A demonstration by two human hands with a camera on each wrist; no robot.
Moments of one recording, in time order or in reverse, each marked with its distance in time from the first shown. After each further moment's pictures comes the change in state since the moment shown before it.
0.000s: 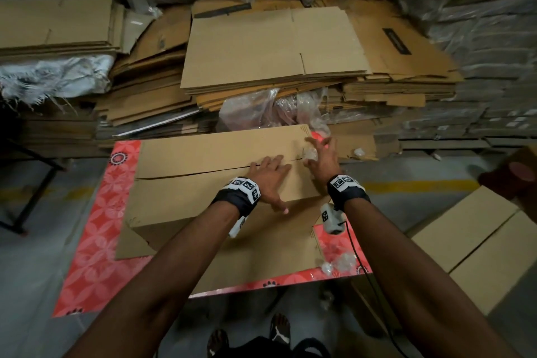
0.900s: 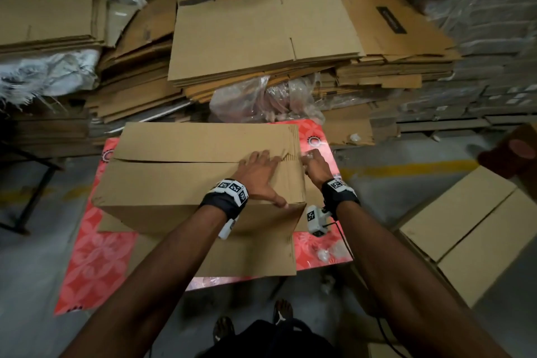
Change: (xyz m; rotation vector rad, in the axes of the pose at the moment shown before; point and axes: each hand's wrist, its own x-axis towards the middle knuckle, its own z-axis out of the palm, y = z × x) left_hand 0.002 0.001 0.022 -0.009 0.069 -0.031; right_hand -0.025 0.027 0.029 0.542 -0.190 0.435
